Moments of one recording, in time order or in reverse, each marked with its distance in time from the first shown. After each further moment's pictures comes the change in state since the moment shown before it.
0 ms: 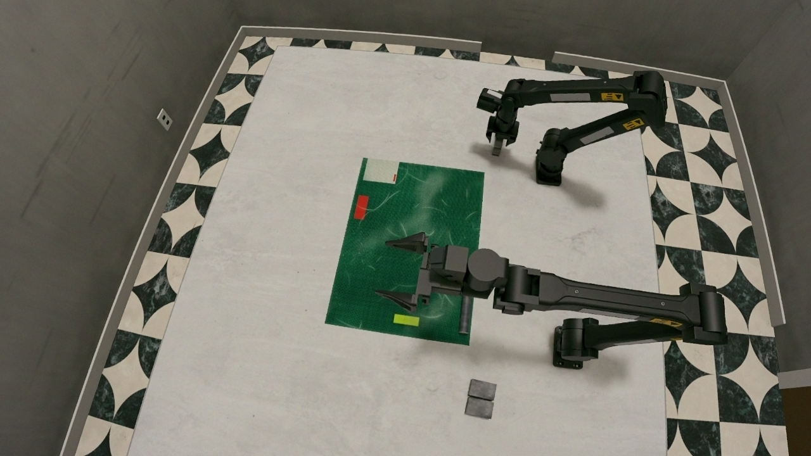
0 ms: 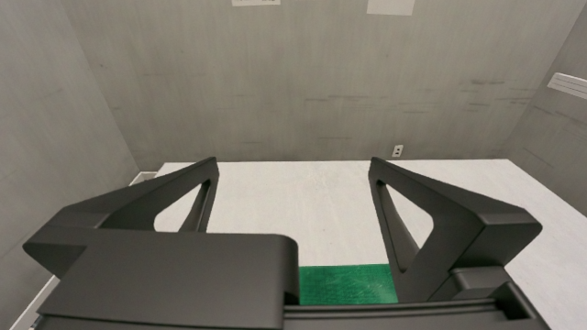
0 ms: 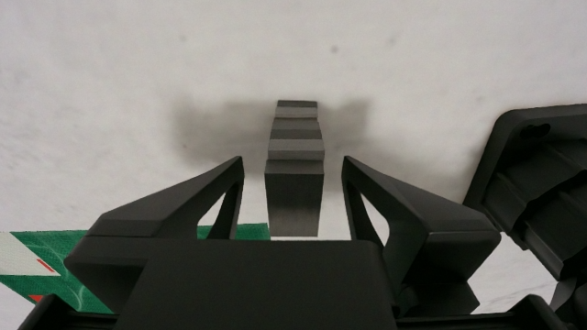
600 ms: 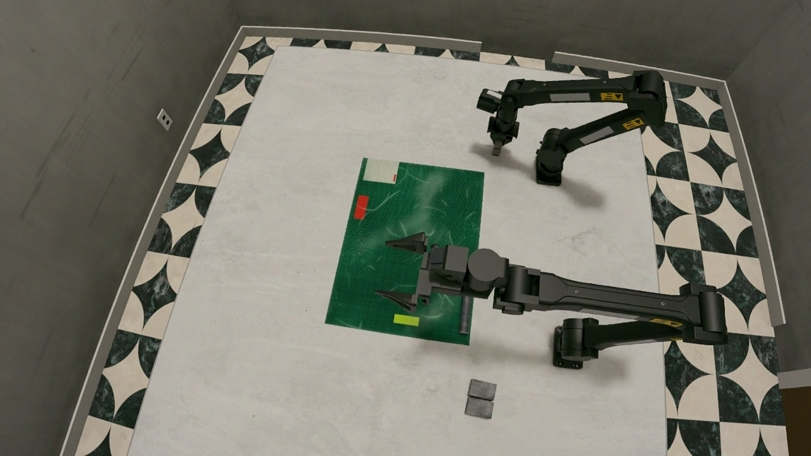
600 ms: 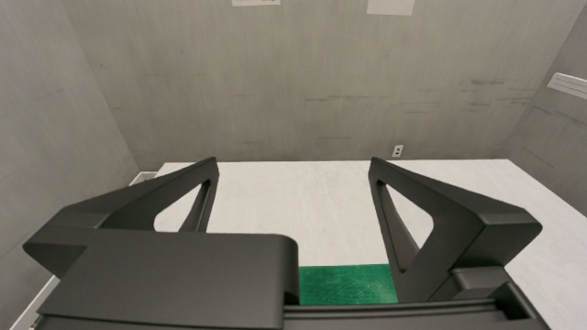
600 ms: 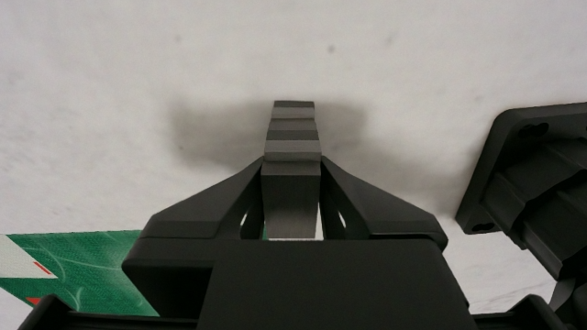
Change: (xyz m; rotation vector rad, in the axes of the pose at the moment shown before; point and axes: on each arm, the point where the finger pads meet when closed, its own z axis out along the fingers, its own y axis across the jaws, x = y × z) left arm 0.000 0.000 0.000 0.000 0.000 0.000; right arm 0.000 -0.002 0.001 0.008 0.001 0.002
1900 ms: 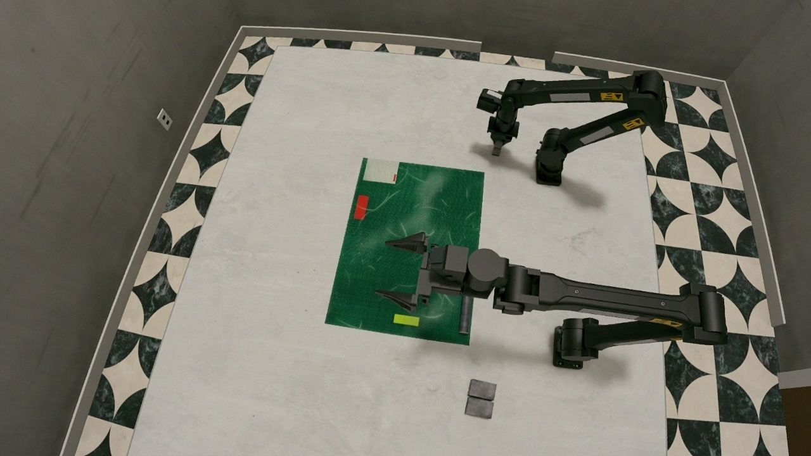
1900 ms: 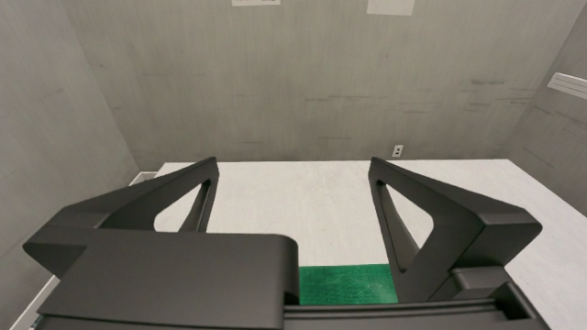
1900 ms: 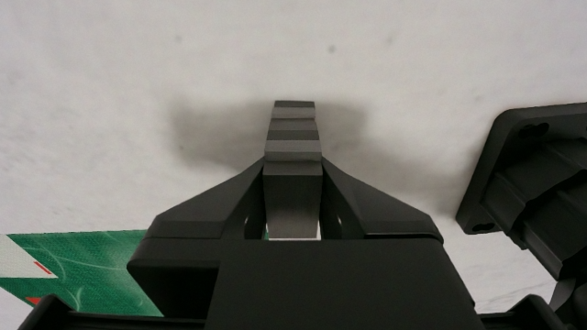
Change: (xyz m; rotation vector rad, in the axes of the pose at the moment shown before) left arm 0.000 0.000 0.000 0.000 0.000 0.000; right arm 0.000 0.000 0.000 -0.001 0.000 0.000
